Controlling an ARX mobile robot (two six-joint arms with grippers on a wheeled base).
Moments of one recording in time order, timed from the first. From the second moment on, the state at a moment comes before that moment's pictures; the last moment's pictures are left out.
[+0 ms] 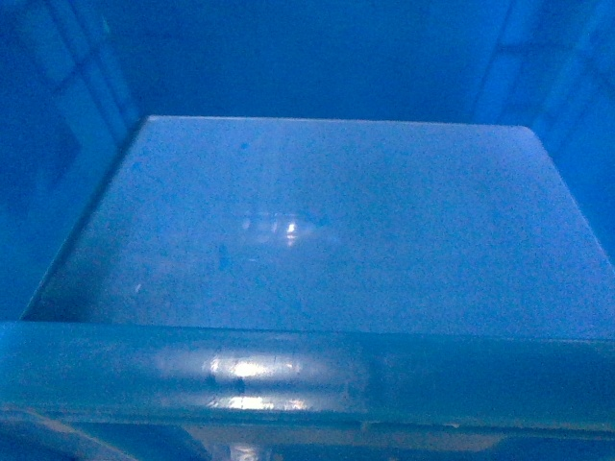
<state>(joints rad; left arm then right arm) -0.38 0.93 0.65 -0.21 -0.53 -0.18 0.28 0.85 0.53 -0.11 0.31 0.18</state>
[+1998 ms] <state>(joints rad) -0.38 0.93 0.65 -0.21 -0.53 -0.17 0.28 0.85 0.53 -0.10 0.31 0.18</state>
